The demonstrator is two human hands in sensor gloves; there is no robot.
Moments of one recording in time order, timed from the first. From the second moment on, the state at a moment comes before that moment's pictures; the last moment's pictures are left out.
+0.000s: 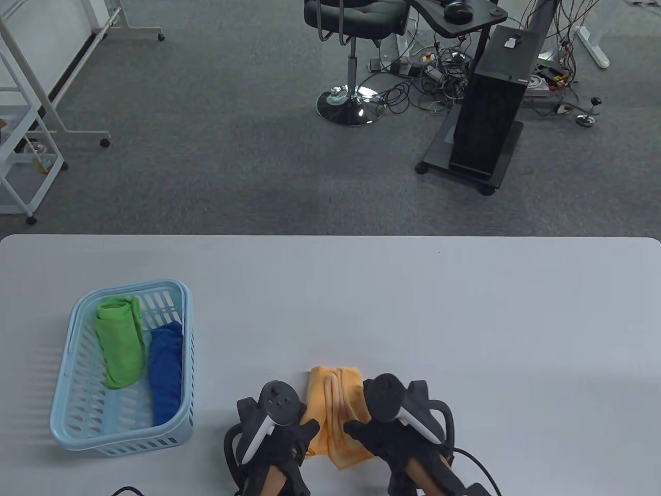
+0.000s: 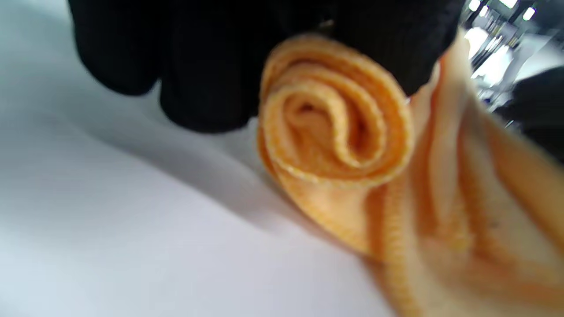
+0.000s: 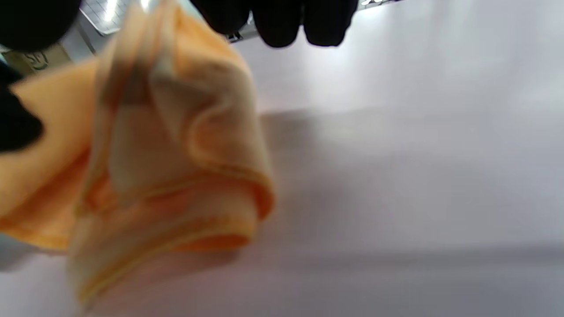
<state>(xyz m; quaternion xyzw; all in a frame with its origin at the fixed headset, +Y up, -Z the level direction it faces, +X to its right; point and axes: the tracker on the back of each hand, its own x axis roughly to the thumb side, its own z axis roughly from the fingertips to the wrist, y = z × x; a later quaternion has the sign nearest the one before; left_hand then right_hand) -0.124 -0.756 -0.252 -0.17 0.06 0.26 0.95 0.076 -0.748 -0.279 0.03 0.18 0.98 0.11</state>
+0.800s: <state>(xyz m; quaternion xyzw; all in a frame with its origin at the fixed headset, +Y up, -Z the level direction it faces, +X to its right) -0.140 -0.737 -0.247 -0.04 0.10 0.24 0.96 0.322 -0.761 -0.265 -0.24 0.08 0.94 0.24</state>
